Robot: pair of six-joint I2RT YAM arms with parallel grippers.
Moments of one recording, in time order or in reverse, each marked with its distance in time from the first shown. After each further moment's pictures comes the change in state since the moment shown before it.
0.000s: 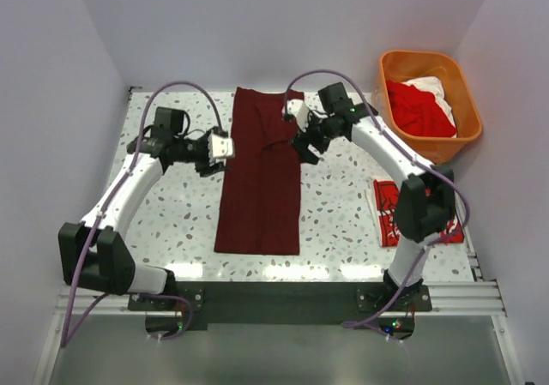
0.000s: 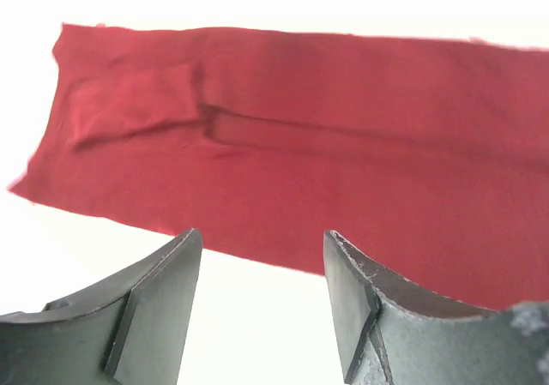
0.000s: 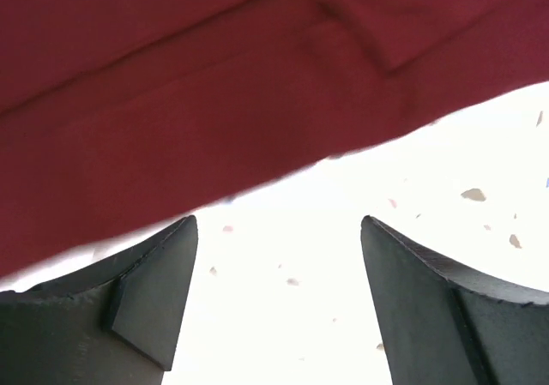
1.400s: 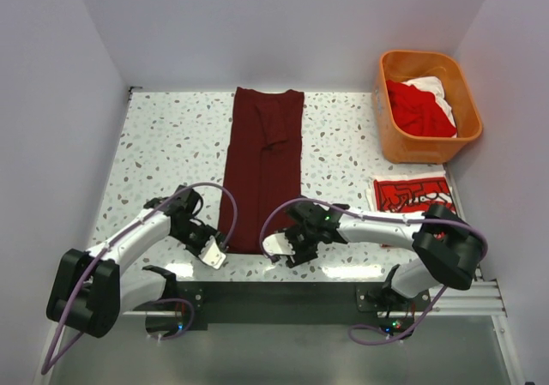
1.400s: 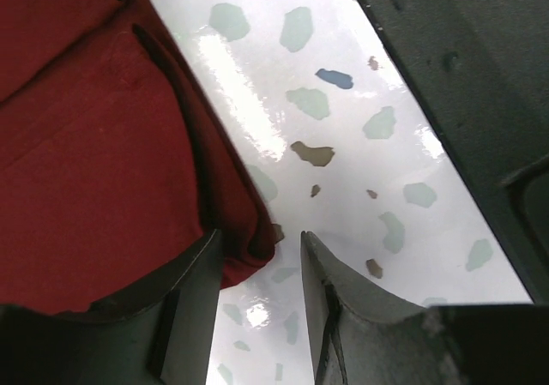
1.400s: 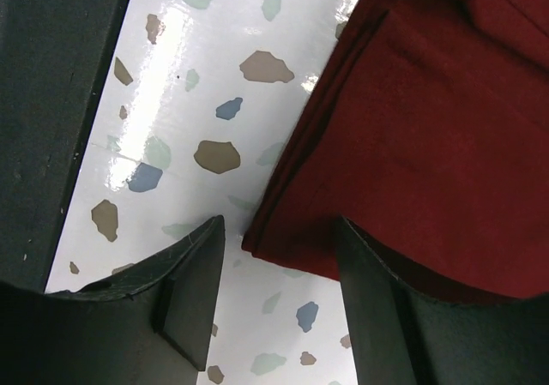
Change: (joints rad) left arm -0.137 -0.290 -0.676 -0.331 -0.116 0.877; right arm 0.585 -0.468 -0.994 0.365 0.034 -0.352
